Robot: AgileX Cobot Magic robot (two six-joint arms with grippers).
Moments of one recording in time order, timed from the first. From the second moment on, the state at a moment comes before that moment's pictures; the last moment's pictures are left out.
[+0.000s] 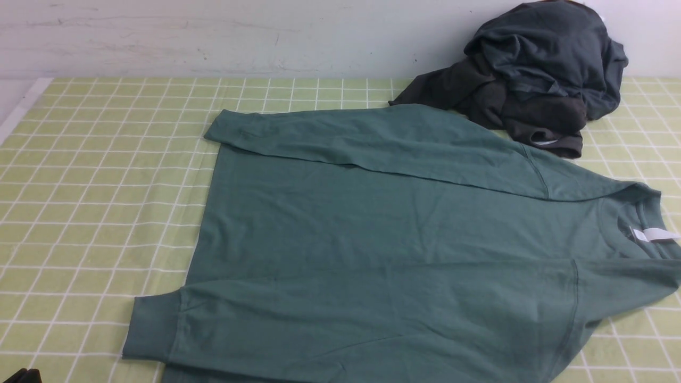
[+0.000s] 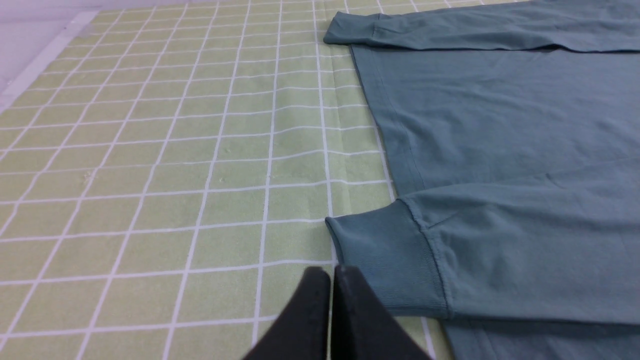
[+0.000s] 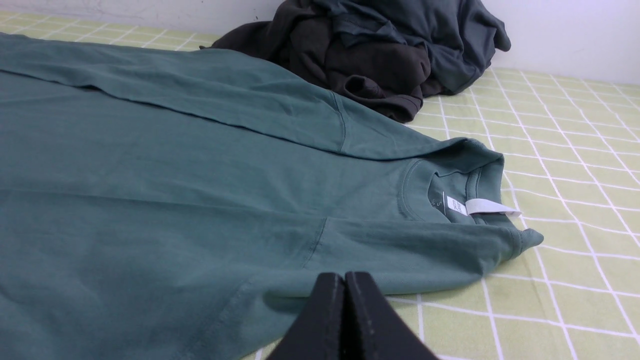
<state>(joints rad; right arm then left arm) 0.04 -0.01 0.02 -0.02 0.37 -0.02 -0.07 -0.01 0.02 0.02 0.35 0.00</state>
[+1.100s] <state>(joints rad) 0.04 -0.01 0.03 -0.04 -0.02 -0.02 -0.07 -0.01 0.03 0.12 -0.13 0.01</state>
